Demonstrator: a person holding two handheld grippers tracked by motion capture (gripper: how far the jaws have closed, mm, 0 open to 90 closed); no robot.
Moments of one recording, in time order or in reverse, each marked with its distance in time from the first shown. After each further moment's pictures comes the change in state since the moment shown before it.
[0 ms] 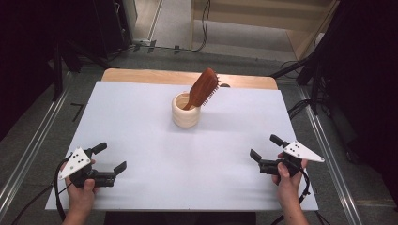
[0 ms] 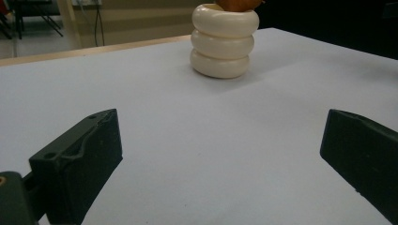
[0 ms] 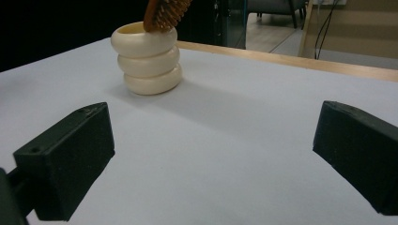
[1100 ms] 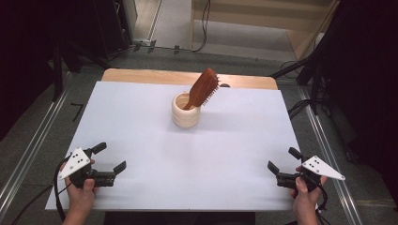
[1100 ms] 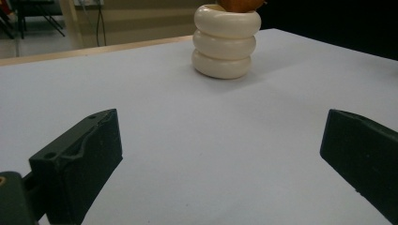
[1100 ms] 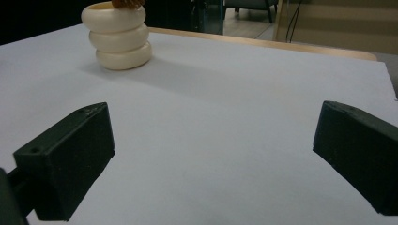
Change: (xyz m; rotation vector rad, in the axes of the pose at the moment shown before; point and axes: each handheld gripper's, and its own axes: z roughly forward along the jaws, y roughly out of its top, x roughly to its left) left arm 0.001 0.000 -0.001 -0.004 0.007 -0.005; right arm -0.022 -0.030 -0.050 0.014 -0.089 -0.004
